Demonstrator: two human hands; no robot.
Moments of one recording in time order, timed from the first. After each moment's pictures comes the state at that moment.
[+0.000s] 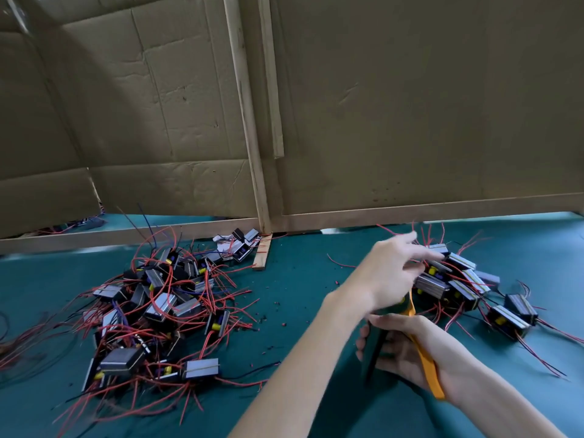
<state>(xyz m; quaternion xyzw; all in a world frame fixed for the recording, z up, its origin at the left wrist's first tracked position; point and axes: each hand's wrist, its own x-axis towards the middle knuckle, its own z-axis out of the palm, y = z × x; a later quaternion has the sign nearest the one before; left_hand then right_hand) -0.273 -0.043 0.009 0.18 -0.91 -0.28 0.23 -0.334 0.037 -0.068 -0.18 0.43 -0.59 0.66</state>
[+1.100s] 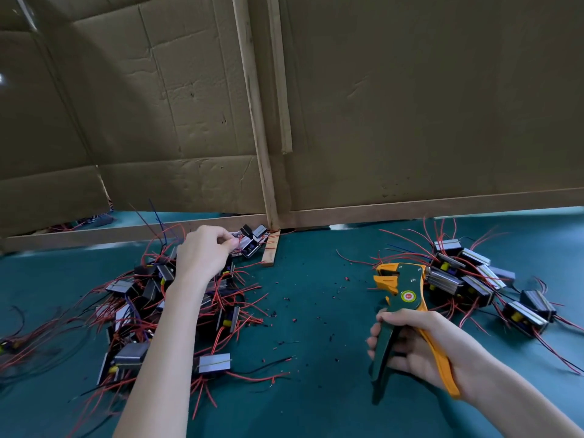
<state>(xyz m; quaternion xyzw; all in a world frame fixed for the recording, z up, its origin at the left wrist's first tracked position) -0.080 -0.173 0.009 0.58 -0.75 -0.09 0.31 -0.336 0.034 -0.074 -0.17 0.45 -0.59 0.65</state>
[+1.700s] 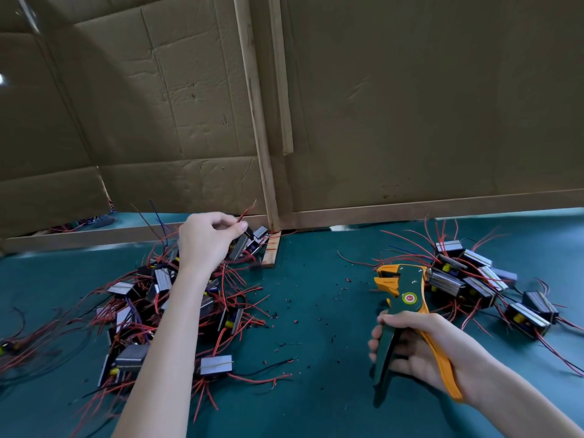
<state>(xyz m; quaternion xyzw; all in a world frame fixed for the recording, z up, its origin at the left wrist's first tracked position) -0.088 -0.156 0.029 0.50 -0.68 -0.24 0.47 -0.335 0.038 -0.069 -0.18 0.45 -0.58 0.65</state>
